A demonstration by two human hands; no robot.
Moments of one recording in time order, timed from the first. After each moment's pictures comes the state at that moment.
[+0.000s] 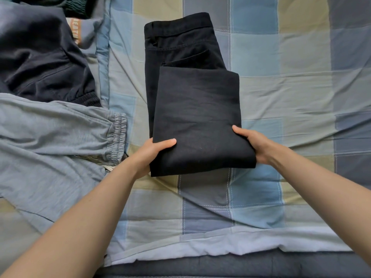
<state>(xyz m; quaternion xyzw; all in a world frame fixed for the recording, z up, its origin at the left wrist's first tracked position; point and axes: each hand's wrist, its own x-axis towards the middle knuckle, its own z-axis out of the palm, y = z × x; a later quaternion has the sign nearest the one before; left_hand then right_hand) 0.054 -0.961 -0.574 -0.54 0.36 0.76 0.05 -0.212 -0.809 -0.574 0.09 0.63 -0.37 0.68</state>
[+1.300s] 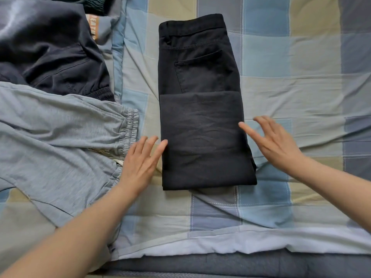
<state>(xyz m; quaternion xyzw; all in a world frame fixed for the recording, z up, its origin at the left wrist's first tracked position) 0.125 -0.940 -0.568 -0.29 0.95 0.07 0.00 -0.218 -0.778 -0.566 -0.67 0.74 0.06 0.06</state>
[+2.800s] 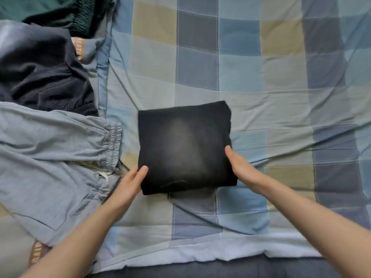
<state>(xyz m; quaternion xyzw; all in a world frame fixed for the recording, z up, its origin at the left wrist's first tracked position) 0.109 -0.903 -0.556 -0.54 0.41 0.73 -0.06 -0.182 -0.772 -0.536 -0.17 0.72 -0.29 0.61</state>
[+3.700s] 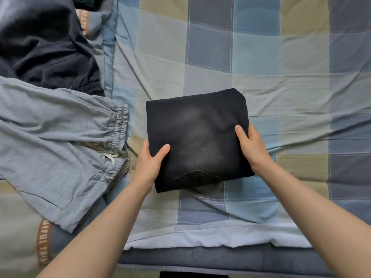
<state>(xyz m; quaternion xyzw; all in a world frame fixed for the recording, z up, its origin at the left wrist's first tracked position) 0.080 -0.894 -0.577 -0.59 0.46 0.65 -0.15 -0.176 -0.785 -0.563 -0.15 0.80 -0.40 0.42</state>
